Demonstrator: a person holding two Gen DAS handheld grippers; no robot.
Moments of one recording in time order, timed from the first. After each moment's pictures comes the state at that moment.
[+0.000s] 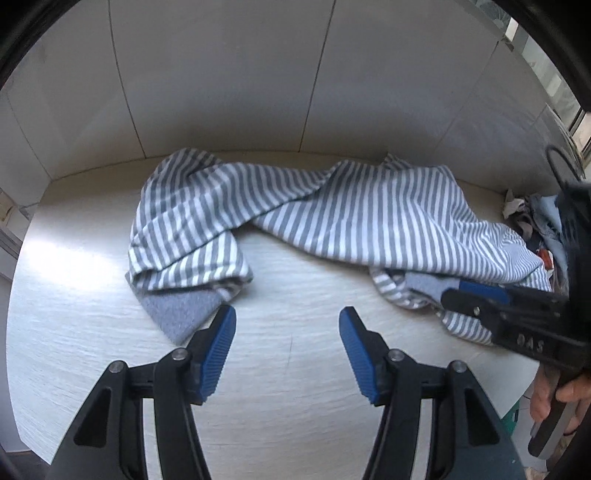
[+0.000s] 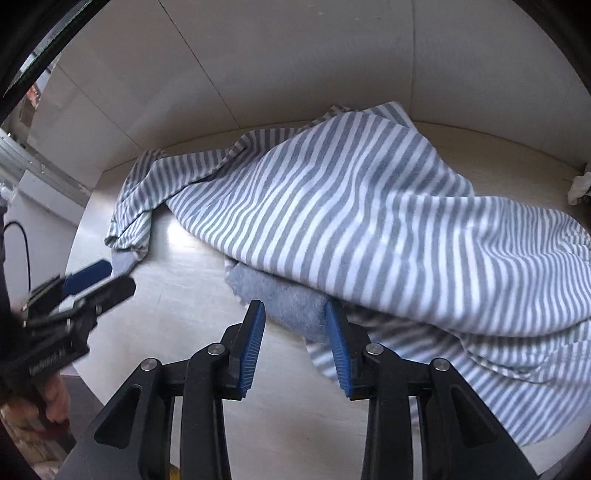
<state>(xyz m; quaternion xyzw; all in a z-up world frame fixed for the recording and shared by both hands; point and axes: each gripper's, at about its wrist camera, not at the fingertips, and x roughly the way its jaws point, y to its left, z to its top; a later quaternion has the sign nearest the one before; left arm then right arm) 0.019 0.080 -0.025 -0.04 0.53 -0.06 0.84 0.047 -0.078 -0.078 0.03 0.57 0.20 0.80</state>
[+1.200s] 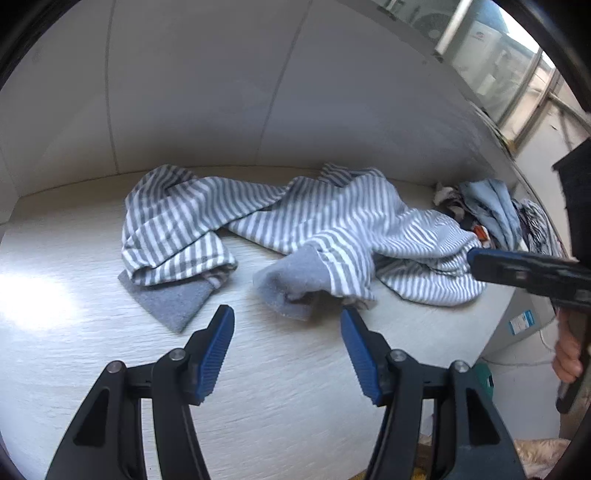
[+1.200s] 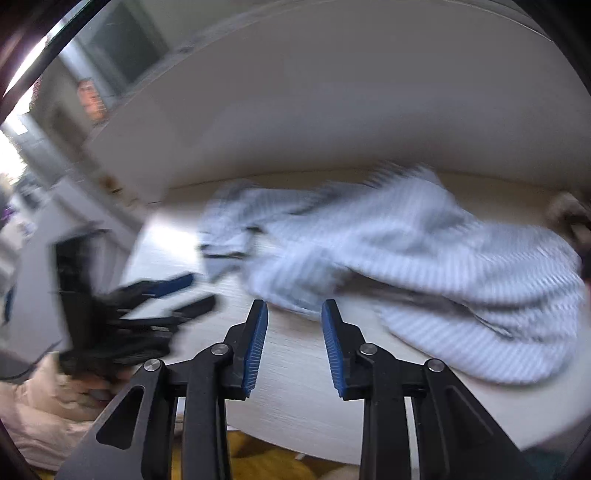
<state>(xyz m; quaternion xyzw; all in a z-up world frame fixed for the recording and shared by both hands) -0.027 0.116 -0.005 -0.06 0.48 -0.20 0.85 -0.030 -0.064 0.007 0.05 0.52 0.20 0.83</state>
